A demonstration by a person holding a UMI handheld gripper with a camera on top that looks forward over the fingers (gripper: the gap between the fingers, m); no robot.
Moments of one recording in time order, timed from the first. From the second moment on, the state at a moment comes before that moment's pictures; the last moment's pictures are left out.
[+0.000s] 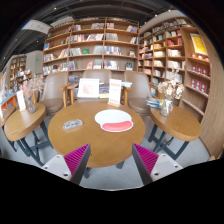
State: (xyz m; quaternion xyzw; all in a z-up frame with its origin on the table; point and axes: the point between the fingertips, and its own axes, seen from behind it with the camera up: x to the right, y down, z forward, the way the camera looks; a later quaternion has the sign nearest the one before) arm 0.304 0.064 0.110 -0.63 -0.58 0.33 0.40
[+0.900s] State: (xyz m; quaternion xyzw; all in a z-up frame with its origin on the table) arm 0.167 -0.142 0.017 -0.62 -0.64 0.33 0.32
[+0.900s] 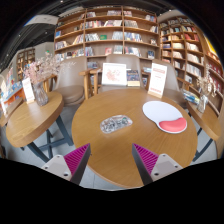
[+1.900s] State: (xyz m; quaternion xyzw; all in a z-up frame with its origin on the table) arm 0.012 -0.157 -0.014 -0.64 -0.63 0.30 0.31
